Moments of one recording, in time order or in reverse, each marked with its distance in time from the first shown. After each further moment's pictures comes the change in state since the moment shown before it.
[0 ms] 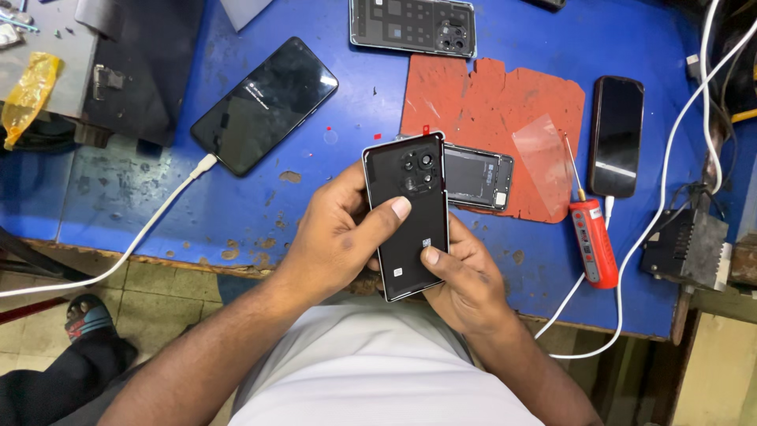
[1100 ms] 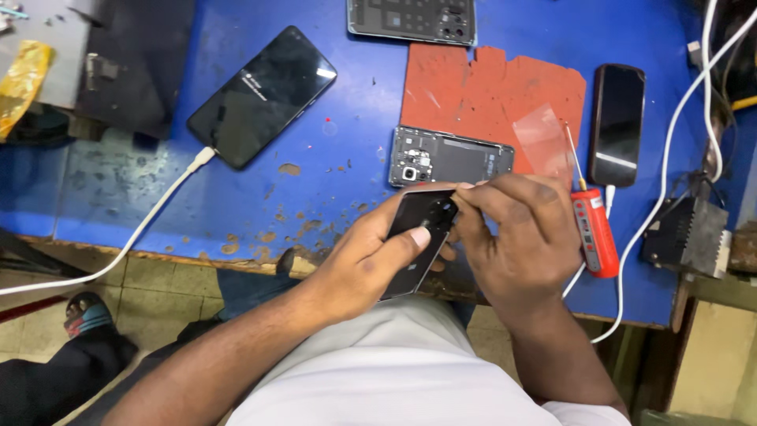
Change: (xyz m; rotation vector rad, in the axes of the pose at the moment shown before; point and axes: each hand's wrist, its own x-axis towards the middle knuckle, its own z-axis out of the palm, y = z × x) left_hand -0.015 -0.007 0.017 -0.127 -0.248 -0.114; right_hand 0.004 -0.053 0.027 -1.903 0.273 -1.042
